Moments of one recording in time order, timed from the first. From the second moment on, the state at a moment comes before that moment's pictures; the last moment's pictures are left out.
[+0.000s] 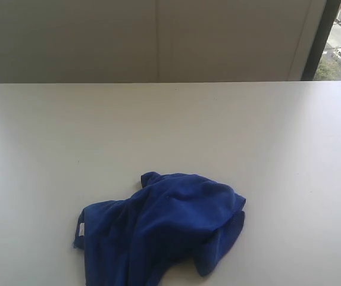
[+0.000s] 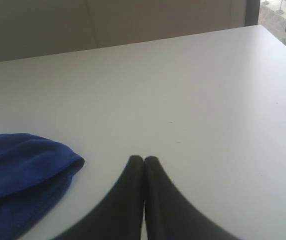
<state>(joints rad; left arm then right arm) -0.09 0.00 0.01 -0.09 -0.43 -0.21 -0.04 0.00 0.00 0.00 0.33 0.18</state>
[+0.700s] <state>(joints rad) -0.22 0.94 -0.71 0.11 0.64 0.13 -0.04 0.00 0.00 0.00 0.33 0.18</state>
